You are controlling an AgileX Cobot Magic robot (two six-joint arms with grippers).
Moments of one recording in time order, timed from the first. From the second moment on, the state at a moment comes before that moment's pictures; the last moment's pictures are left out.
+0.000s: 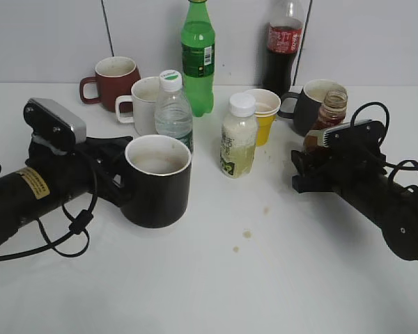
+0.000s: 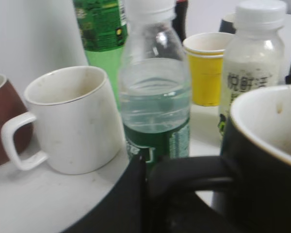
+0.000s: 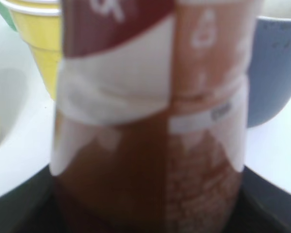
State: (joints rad) left arm -0.37 1.95 -0.52 0.31 -1.16 0.01; right arm 0.28 2.21 -0.63 -0.01 -1.20 -0.09
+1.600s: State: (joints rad) left arm -0.56 1.95 -0.67 0.36 -1.16 0.00; right arm 0.37 1.89 -0.73 -0.37 -1.18 -1.13
